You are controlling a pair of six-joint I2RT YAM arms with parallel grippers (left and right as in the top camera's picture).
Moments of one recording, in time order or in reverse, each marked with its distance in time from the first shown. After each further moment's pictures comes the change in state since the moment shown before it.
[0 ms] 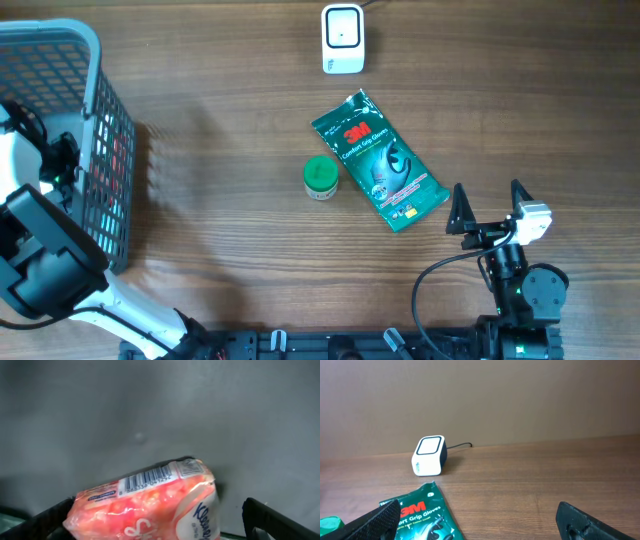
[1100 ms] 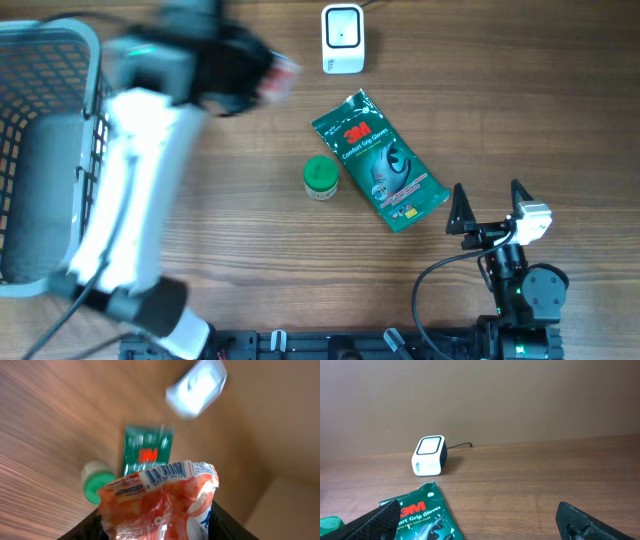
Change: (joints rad) left arm -0.990 -0.225 0.649 -0.471 0.042 0.288; right arm 0.000 0.000 0.000 0.000 0.000 0.000
